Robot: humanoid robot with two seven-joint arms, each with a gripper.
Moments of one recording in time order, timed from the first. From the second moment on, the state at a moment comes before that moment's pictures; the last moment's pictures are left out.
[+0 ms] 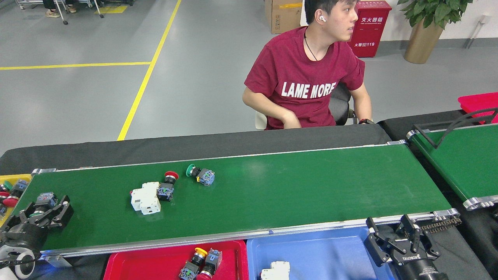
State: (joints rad) left arm -0.45 0.42 0.30 -0.57 -1.45 -0.34 0.11; right arm 0.14 -0.37 0.17 -1.61 0.95 0.03 -0.16
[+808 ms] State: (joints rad) left arm 0.43 0.10 0.16 -1.76 -1.37 -0.69 -0.01; right arm 0.18 -0.37 0.16 -1.64 0.95 0.02 -0.16
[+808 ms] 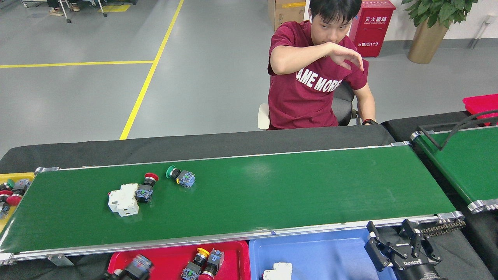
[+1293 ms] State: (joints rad) left arm 0.35 0.03 0.43 -1.75 -1.39 -0.46 -0.03; right arm 0.22 -0.37 0.14 -1.67 0.95 0.02 -0.16
